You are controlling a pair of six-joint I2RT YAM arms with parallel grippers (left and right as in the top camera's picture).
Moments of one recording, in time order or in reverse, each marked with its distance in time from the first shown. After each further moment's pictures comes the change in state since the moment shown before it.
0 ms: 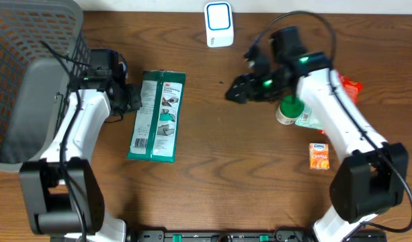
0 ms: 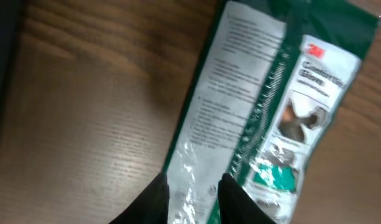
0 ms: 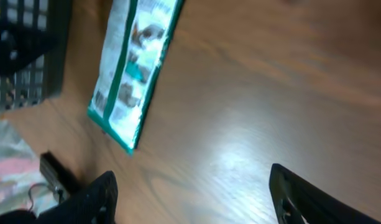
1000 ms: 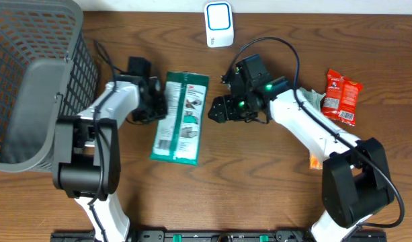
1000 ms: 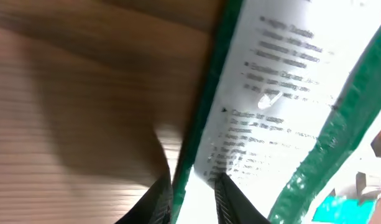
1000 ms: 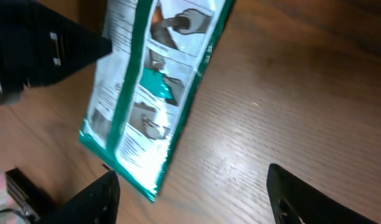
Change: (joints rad) left arm -0.152 0.262 0.024 0.044 0.150 -0.031; right arm 0.140 0.001 -0.201 0.215 0.122 0.178
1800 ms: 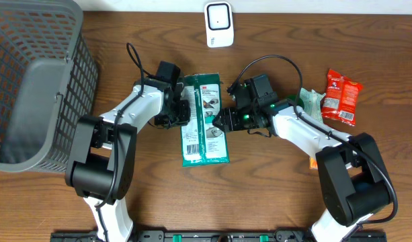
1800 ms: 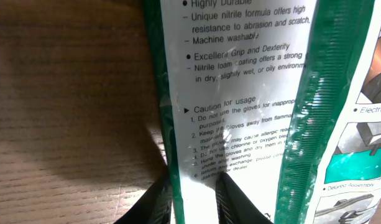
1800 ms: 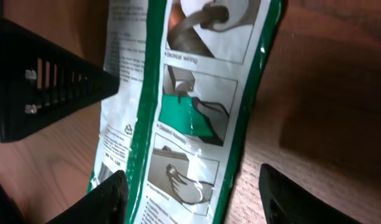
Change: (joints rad) left arm -0.158 0.003 0.000 0.001 0.030 -0.045; right arm -0.022 0.005 -0.269 0.389 -0.039 -0.011
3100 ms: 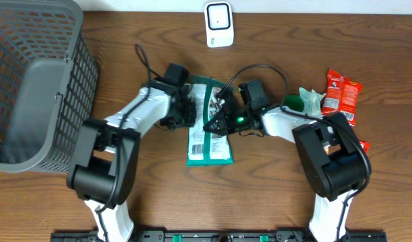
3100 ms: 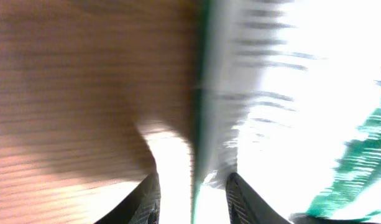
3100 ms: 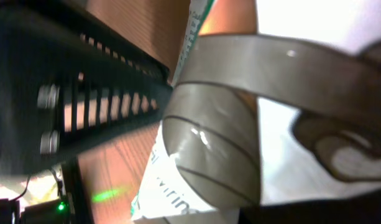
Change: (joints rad) left arm -0.034 -0.036 -0.009 0.014 -0.007 -0.003; right arm -0.012 0.196 -0.005 0.250 -0.381 -0.027
